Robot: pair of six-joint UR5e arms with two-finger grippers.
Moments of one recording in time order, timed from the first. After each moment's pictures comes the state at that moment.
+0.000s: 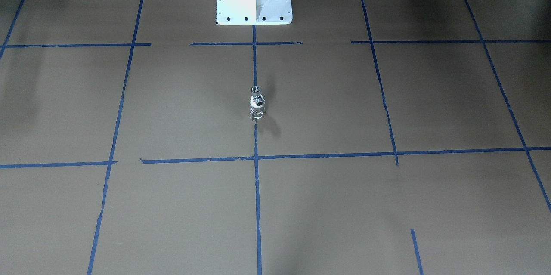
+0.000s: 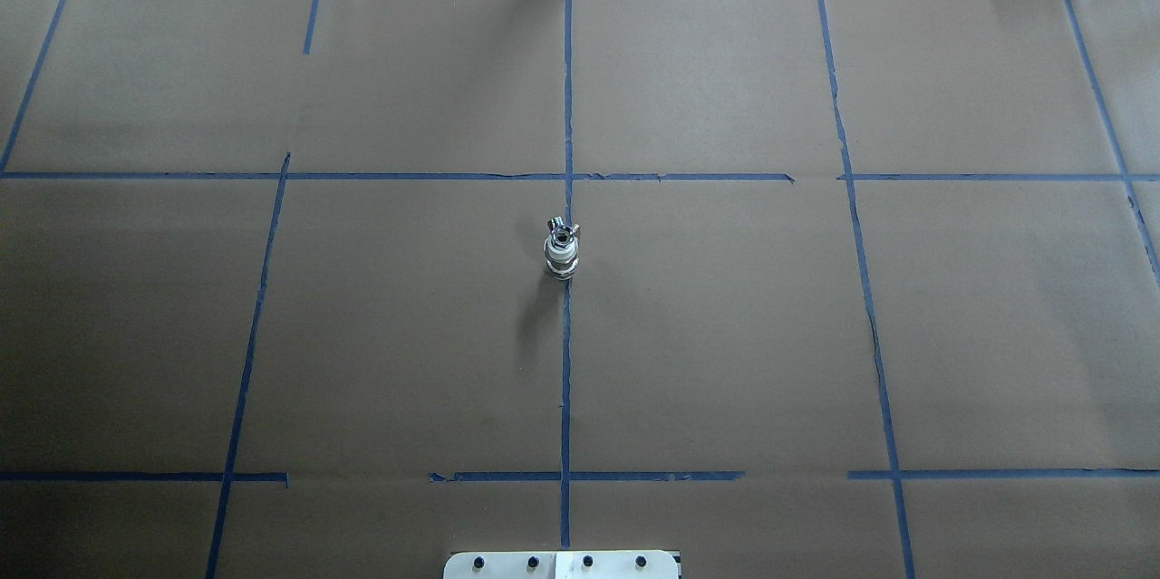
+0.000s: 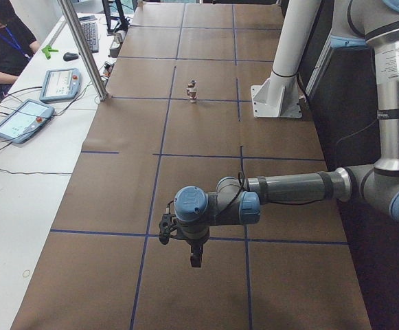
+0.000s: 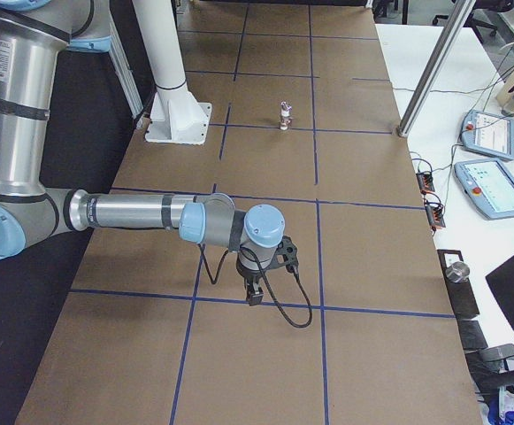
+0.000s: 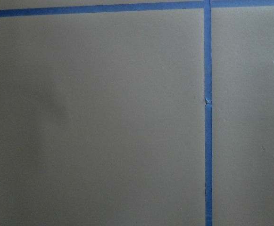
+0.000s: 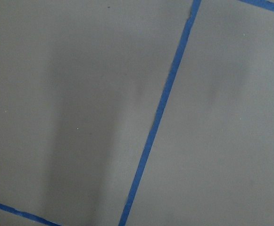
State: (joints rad) left arm -1.58 -1.37 -1.65 -1.61 -2.34 0.09; right arm 1.52 -1.79 1.82 -1.74 2.35 -0.36
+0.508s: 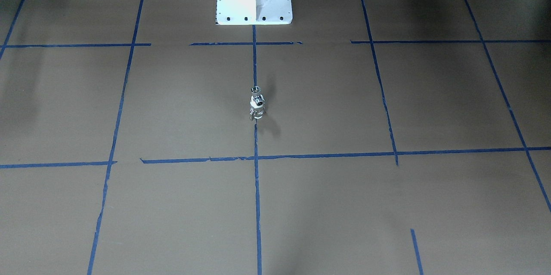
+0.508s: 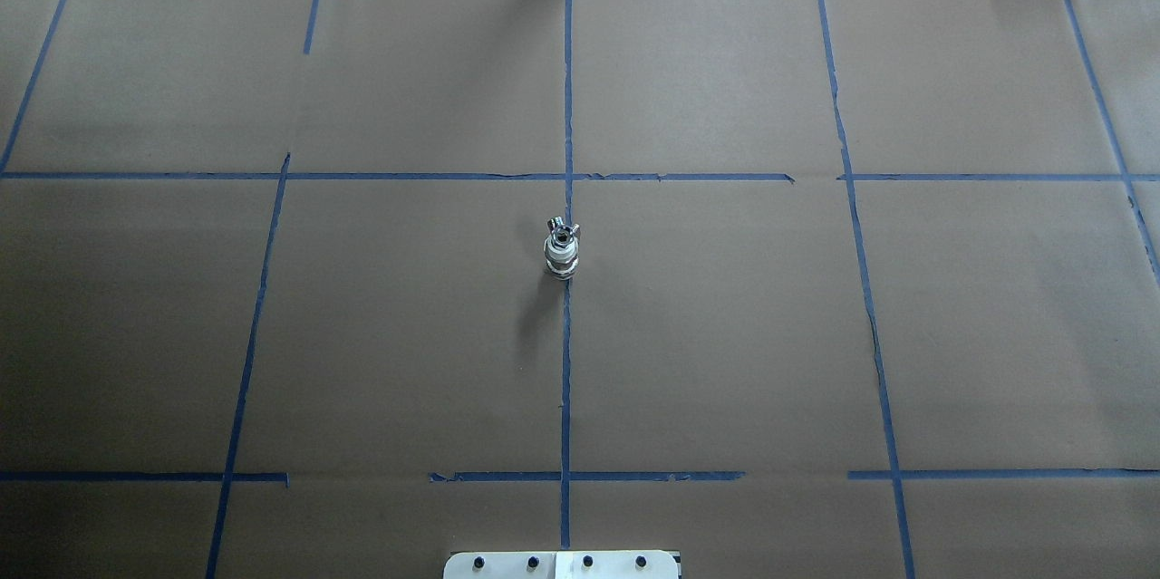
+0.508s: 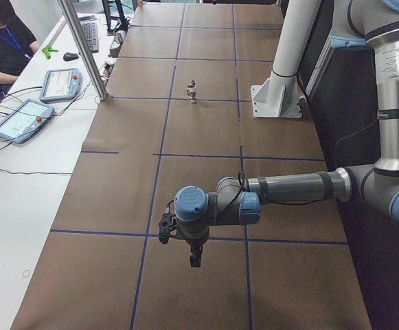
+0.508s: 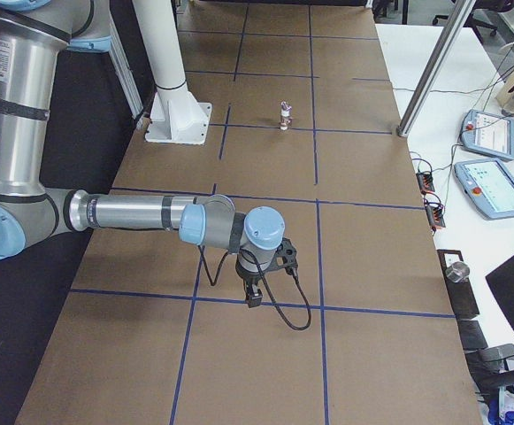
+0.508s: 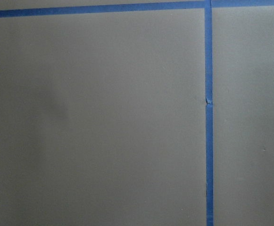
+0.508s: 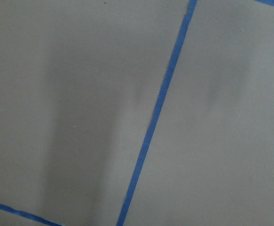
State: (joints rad) left arm -1.58 -1.38 -1.65 -1.62 -2.34 0.09; right arm 1.52 -1.80 1.81 -1.74 2.35 -0.36
